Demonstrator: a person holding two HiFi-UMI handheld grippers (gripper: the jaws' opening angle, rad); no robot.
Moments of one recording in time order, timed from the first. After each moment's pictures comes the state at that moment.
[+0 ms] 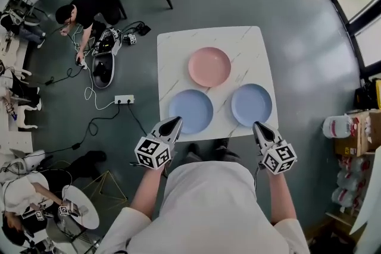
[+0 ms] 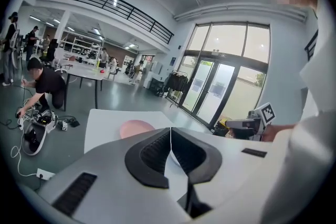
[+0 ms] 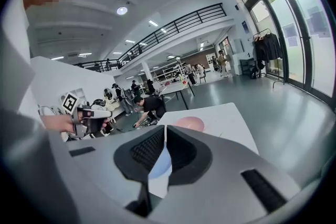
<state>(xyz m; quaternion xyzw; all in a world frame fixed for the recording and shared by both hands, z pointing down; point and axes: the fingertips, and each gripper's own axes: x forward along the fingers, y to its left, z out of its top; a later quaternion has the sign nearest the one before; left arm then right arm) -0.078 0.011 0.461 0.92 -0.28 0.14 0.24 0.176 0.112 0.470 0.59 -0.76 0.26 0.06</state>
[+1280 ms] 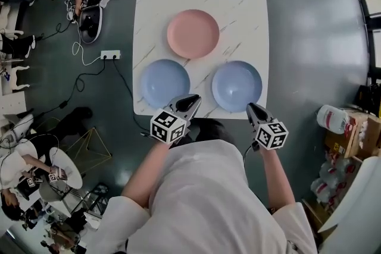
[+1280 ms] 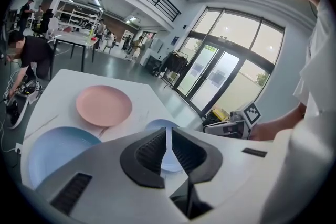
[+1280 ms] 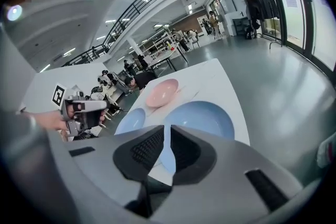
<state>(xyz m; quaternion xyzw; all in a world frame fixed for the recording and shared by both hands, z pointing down) 0.113 0.026 0.591 0.89 -0.22 0.21 0.34 0.296 0.096 0.643 0.52 -0.72 0.43 0.13</state>
